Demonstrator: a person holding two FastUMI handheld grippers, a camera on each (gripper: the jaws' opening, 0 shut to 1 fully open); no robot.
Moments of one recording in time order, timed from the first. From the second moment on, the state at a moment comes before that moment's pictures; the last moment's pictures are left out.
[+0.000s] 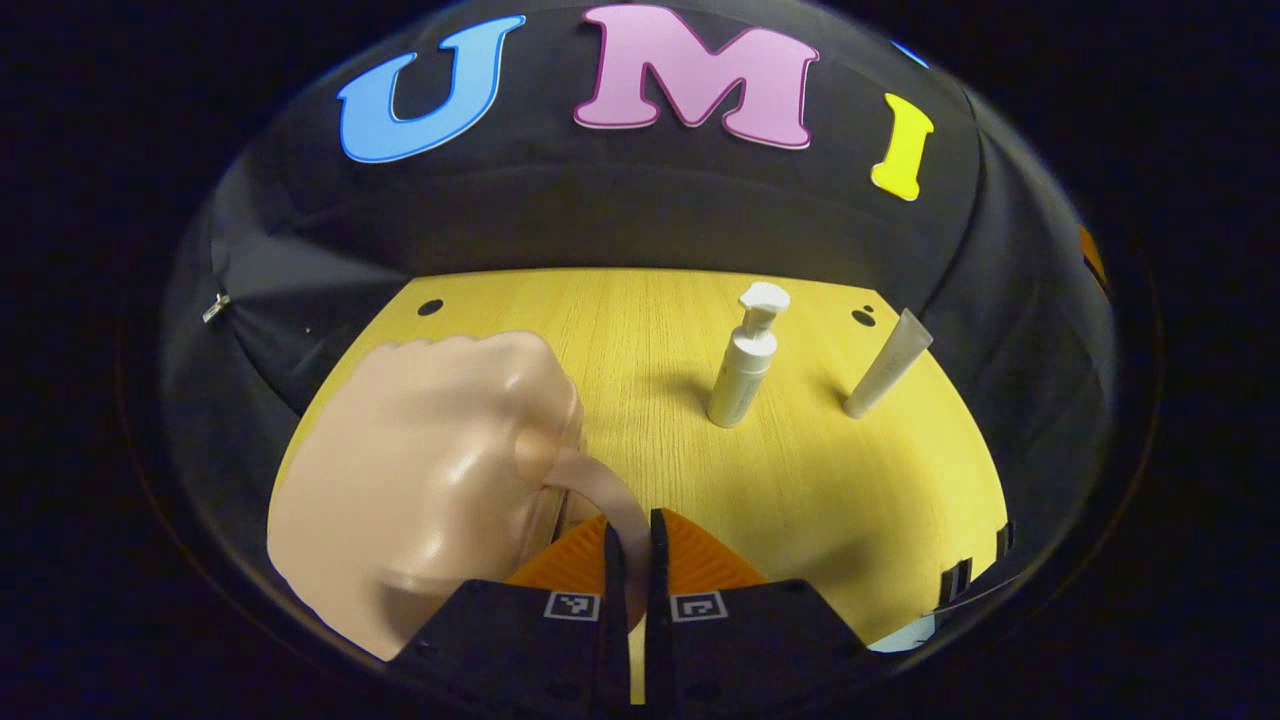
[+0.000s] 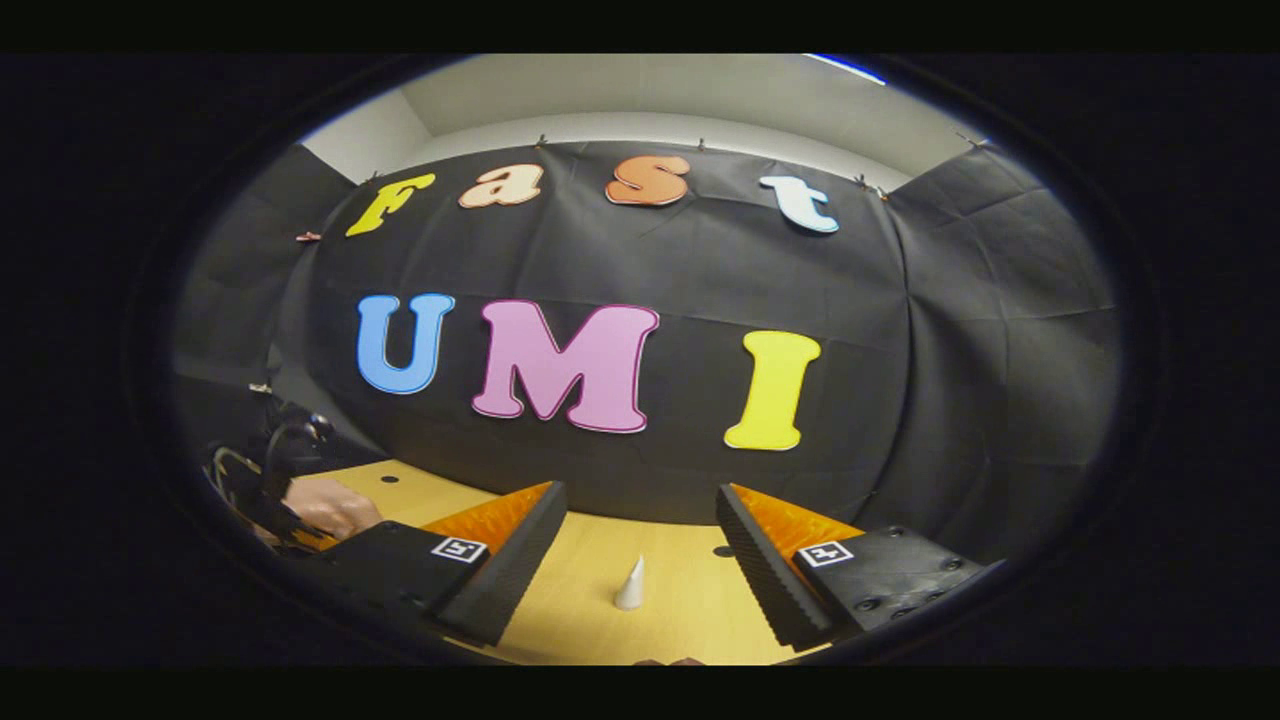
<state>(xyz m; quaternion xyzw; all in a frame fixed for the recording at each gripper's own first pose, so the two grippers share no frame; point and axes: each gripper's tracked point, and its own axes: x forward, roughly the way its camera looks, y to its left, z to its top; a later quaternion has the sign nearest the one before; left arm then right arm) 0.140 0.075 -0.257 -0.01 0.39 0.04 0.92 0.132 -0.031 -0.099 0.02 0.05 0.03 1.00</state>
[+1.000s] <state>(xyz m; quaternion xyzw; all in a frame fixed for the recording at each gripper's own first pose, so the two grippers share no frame) 0.143 0.448 -0.112 -0.01 0.27 0.14 0.95 0.099 0.094 -0.032 -0.02 0.02 0.00 1.00</state>
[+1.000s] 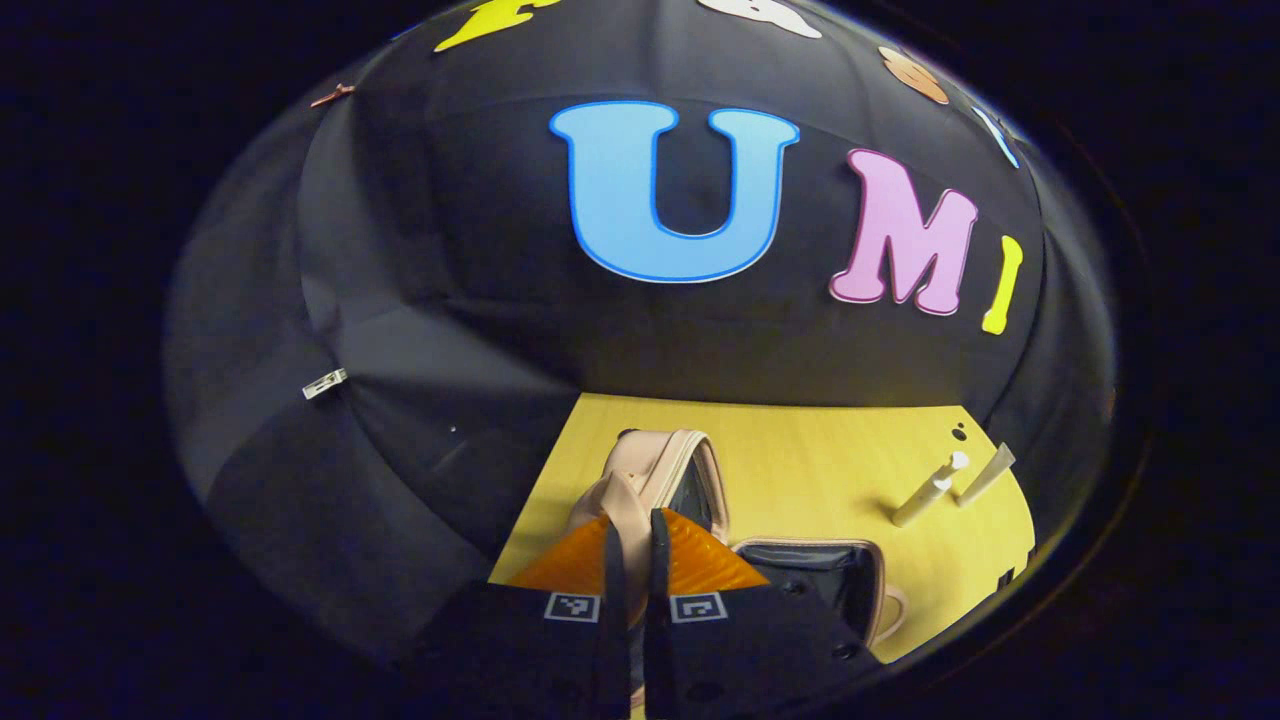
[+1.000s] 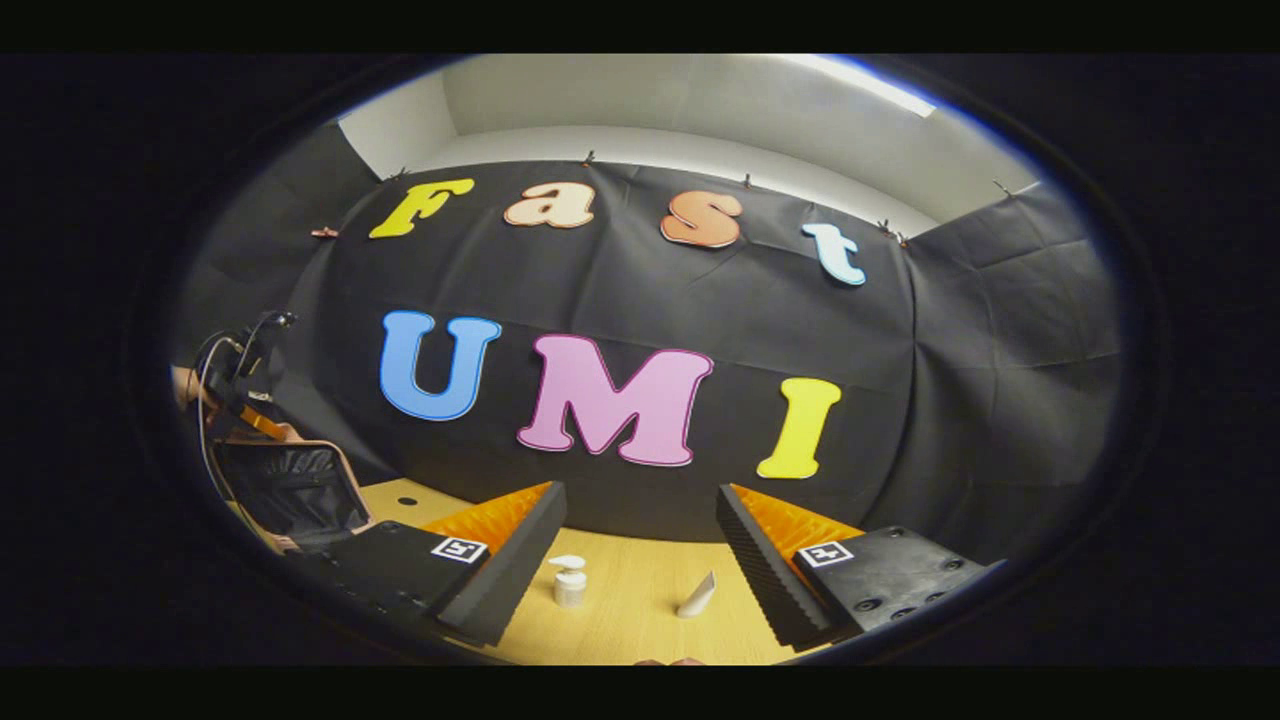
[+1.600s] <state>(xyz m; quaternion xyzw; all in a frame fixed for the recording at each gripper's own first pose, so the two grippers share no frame) 0.102 0.602 -0.313 -0.18 0.33 0.19 0.91 0.076 0.128 -0.083 -0.02 0.14 -0.05 0.99</state>
